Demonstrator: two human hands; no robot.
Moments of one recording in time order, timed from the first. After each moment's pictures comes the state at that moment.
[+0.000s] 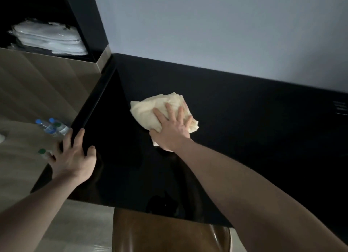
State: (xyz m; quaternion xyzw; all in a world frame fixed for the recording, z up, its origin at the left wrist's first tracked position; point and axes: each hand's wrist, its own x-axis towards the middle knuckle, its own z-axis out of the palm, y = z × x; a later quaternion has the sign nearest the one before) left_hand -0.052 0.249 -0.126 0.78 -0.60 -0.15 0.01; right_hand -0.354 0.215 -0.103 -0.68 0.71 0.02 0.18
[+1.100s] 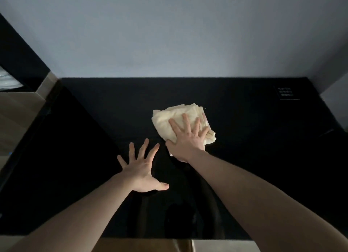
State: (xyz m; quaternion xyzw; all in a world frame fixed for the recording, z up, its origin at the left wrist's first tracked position) left_hand -0.408 0.301 -0.076 0.53 -0.77 -0.25 -0.26; right_hand -0.598 0.292 -0.100 -0.61 0.77 0.03 0.18
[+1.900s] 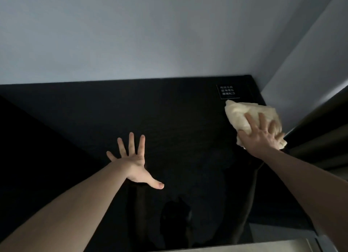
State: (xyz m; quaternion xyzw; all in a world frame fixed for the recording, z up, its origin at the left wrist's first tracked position) left_hand -0.627 0.323 -0.067 0.52 -0.72 -0.27 -0.38; right_hand -1.015 0.446 -0.103 -0.37 0.92 -0.01 0.14
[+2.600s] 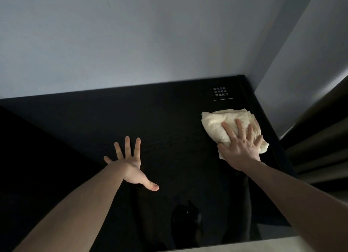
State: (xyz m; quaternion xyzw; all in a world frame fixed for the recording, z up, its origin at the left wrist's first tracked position) left_hand -0.636 0.318 -0.062 0.54 -0.70 -0.26 -0.38; right_hand -0.969 0.465 -0.111 -0.46 0.87 -0.03 0.17
